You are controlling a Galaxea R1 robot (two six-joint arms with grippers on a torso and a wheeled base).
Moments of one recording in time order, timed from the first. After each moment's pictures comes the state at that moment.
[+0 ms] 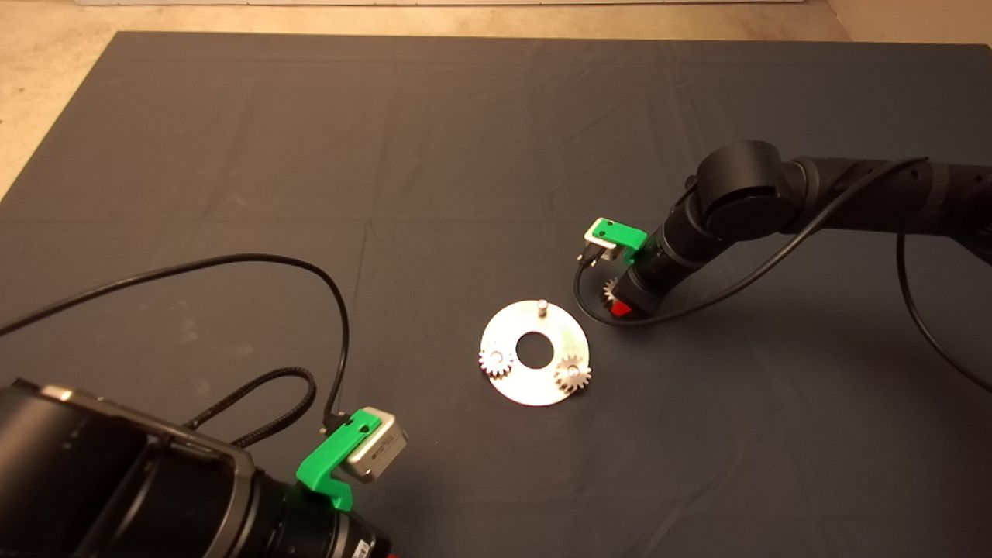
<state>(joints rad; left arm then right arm) -0.18 2.13 -0.32 0.42 1.01 -1.35 0.28 2.53 -1.16 -0.40 -1.35 0.55</state>
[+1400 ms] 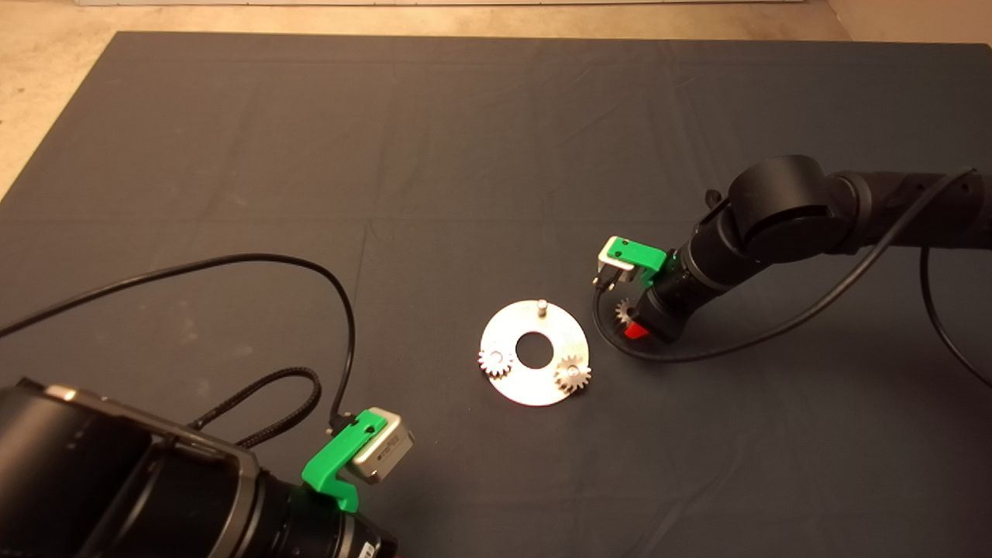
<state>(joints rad) -0.18 2.14 -0.32 0.42 0.99 -1.35 0.30 2.46 -0.97 -0.38 -1.35 0.59</state>
